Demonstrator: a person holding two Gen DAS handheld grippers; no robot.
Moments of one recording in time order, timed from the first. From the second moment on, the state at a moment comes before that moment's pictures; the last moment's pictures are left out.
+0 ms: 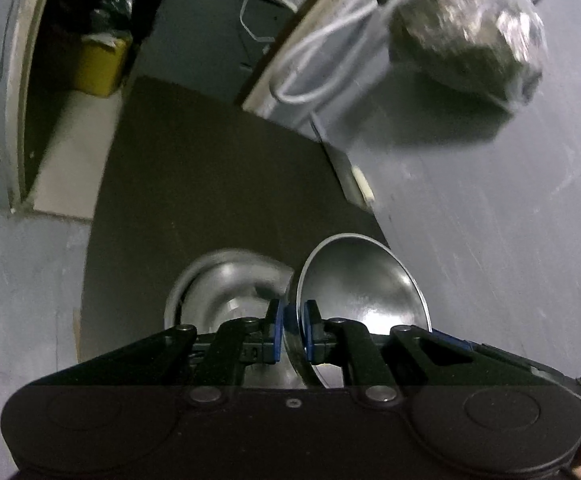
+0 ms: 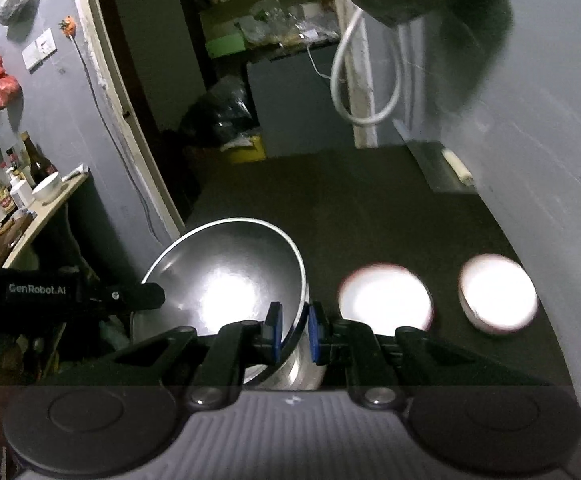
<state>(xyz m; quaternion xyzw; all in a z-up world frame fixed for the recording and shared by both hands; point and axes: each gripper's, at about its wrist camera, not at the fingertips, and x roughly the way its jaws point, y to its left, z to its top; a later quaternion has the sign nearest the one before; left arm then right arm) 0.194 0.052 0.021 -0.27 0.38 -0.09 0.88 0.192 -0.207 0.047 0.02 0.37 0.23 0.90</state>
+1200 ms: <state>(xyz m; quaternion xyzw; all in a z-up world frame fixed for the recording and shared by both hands) 0.120 0.060 -0.030 -0.24 0.58 -0.10 0.77 0.119 -0.217 -0.004 0.01 0.55 0.28 0.79</state>
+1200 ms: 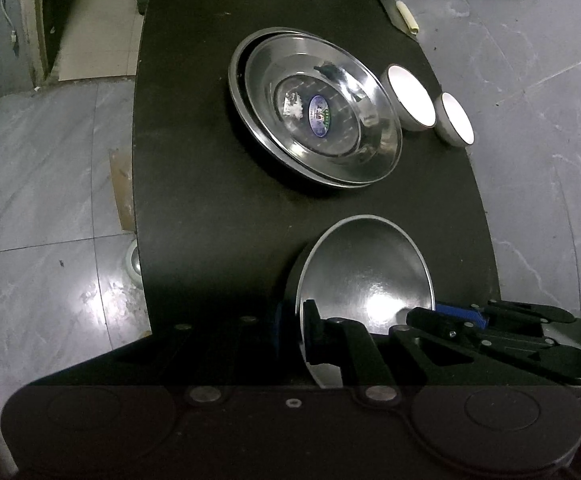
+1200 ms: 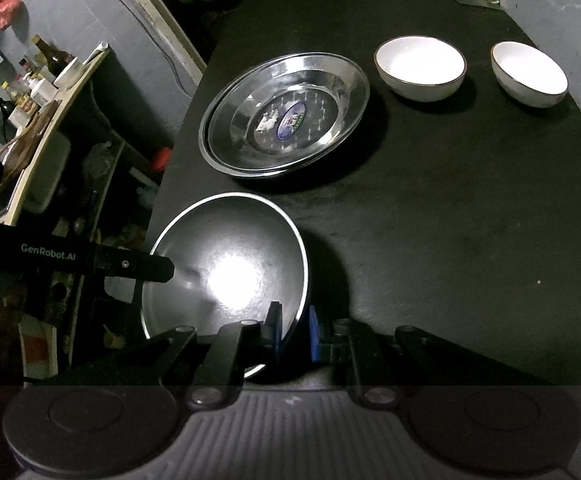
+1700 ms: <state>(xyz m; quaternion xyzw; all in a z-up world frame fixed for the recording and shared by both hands) 0.138 0.058 0.007 -0.17 0.52 -0.07 0.84 0.126 -0.252 0.001 0.08 0.52 0.22 0.82</state>
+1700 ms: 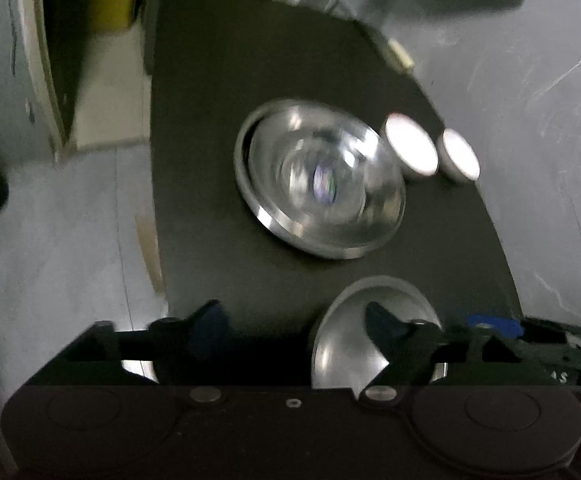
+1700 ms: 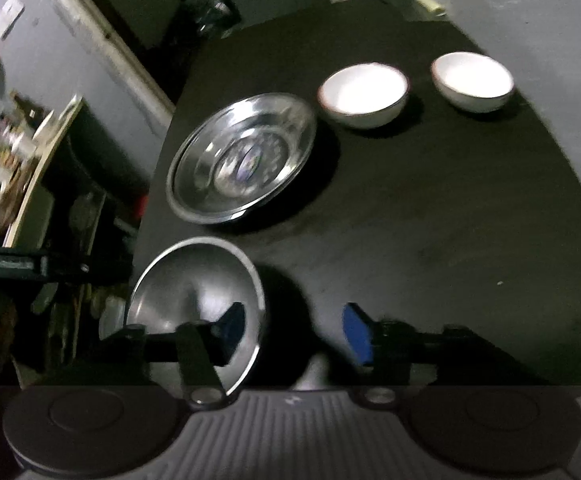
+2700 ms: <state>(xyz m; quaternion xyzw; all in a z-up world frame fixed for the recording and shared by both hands) 0.351 -0.073 0.008 0.15 0.43 -0.11 0.88 0.257 -0.307 -0.039 0.18 0.43 0.13 0.87</state>
